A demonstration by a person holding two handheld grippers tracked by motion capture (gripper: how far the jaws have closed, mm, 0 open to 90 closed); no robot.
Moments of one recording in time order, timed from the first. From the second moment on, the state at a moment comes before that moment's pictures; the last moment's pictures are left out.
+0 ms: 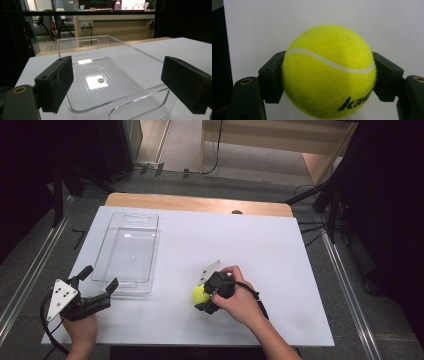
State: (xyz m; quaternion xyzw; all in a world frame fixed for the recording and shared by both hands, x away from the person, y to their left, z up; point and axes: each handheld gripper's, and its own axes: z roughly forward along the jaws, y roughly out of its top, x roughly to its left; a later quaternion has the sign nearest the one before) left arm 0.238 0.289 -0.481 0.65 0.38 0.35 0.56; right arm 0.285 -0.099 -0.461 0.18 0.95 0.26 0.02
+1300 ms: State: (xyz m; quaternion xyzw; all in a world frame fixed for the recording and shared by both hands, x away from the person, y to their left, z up) left arm 0.238 0.290 -0.481 0.65 0.38 0.34 0.56; right arm 0.299 -0.081 -0.443 0.16 0.95 0.27 0.01
